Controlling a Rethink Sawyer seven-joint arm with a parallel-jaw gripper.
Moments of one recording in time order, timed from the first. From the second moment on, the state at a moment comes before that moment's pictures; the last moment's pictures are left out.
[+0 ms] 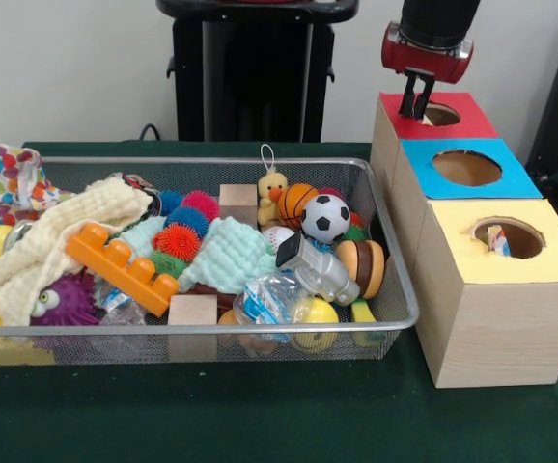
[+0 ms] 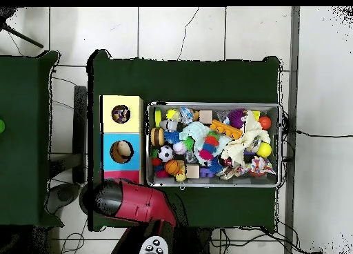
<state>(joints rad) 0.22 -0.71 -0.23 2.00 0.31 0.51 1.84</state>
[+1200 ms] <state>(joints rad) 0.22 -0.92 -0.23 1.81 0.35 1.13 1.84</state>
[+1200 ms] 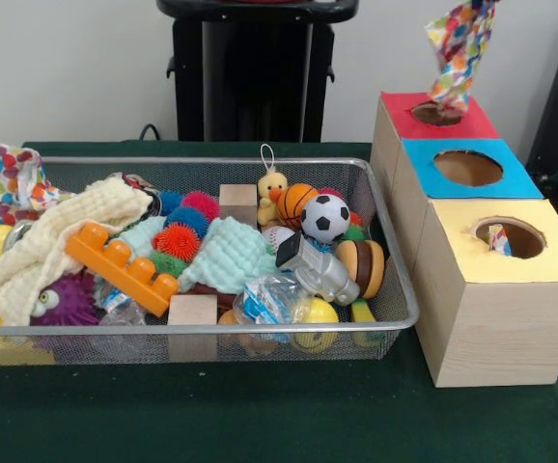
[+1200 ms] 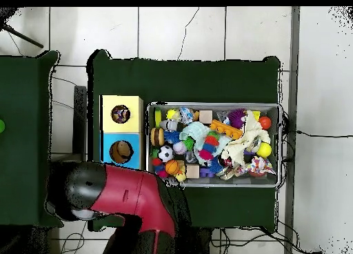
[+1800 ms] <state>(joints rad) 0.16 -0.97 -0.23 1.66 0.40 1.26 1.84</state>
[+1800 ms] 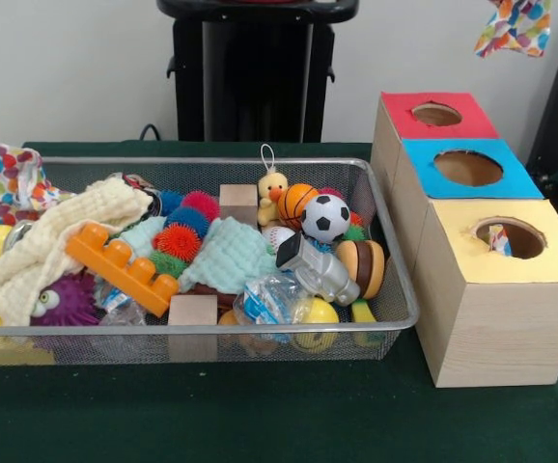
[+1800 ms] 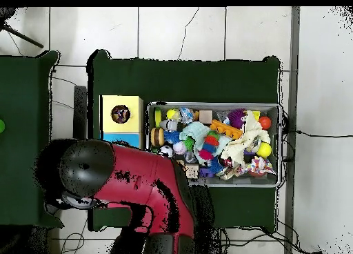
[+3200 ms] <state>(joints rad) 0.07 -0.56 -0.25 1.26 0.37 1.15 1.85</state>
